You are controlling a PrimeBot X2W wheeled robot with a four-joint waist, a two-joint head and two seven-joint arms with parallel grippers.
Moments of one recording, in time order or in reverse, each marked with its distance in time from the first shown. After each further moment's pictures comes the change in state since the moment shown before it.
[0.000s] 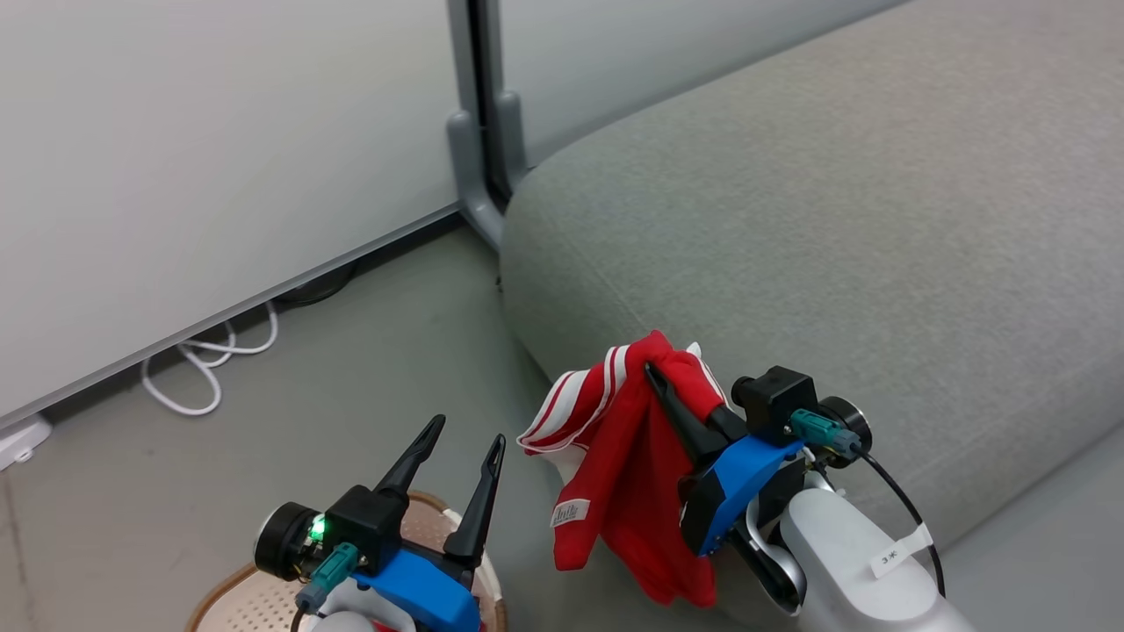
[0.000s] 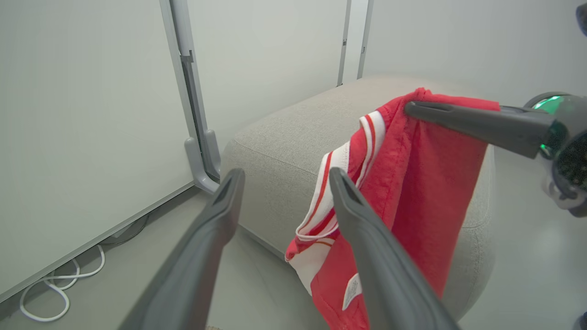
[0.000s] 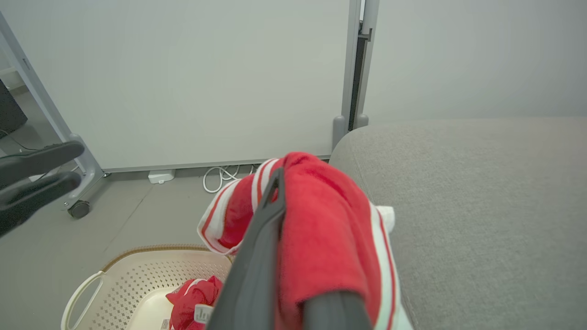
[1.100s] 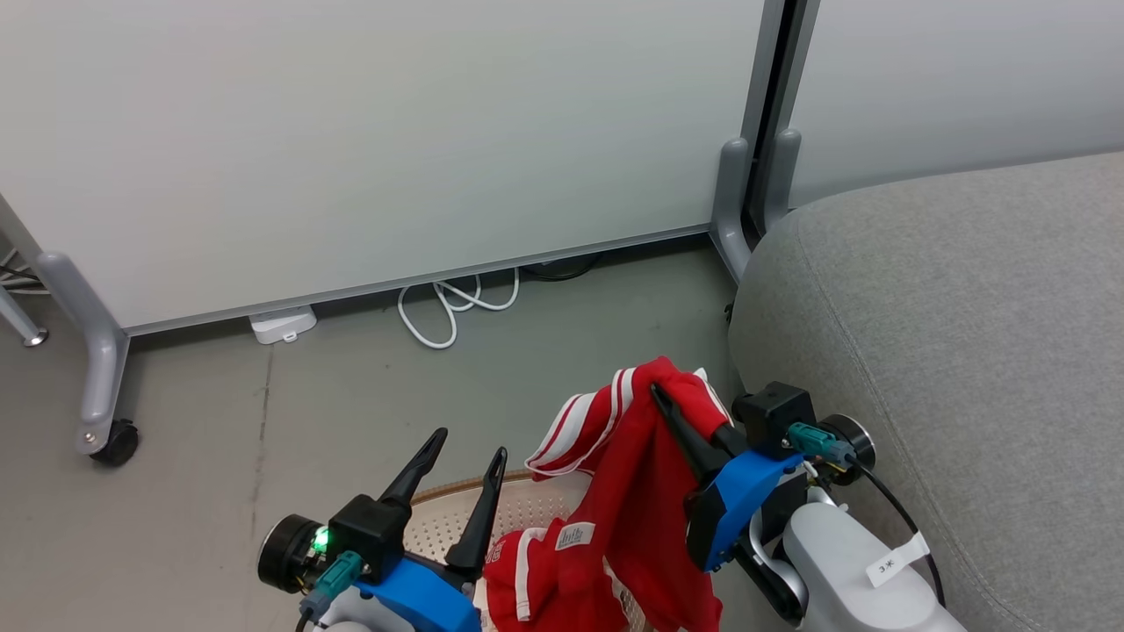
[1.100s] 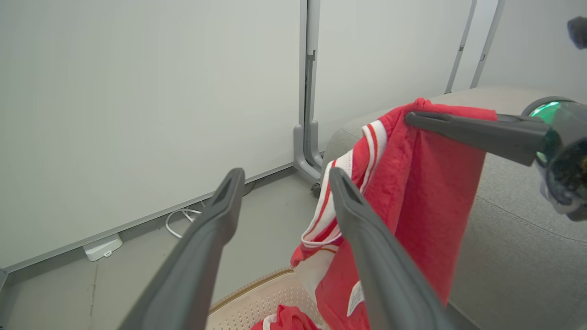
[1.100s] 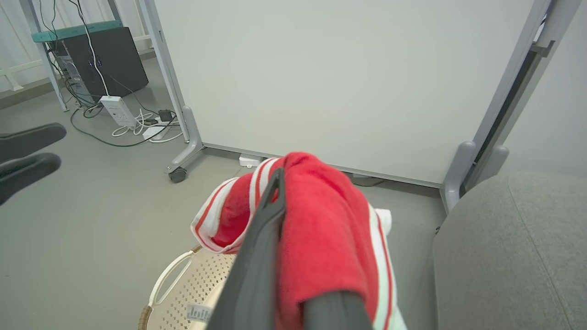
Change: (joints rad) left arm 0.002 0.031 -0.062 0.003 -0.059 0.036 0.000; right arm 0.008 0.000 -0.001 0.054 -0.014 0.000 0.000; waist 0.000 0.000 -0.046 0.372
